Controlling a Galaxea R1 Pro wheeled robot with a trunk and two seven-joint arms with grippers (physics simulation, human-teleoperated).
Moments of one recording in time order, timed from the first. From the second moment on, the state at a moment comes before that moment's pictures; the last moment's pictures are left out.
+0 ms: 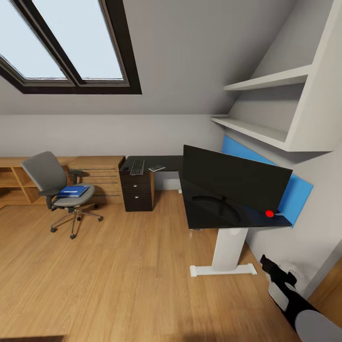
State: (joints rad) left arm -0.15 -0.03 -0.46 -0.50 0.54 -0.08 0.44; right arm -0.64 -0.22 -0.08 -0.31 -0.54 -0.29 -0.17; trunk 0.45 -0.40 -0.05
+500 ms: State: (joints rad) left arm -0.15 -0.03 -0.46 -0.50 0.54 -0.08 0.44; right arm -0.73 -0.33 -0.14 -0.44 -1.14 0.06 -0.16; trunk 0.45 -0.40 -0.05
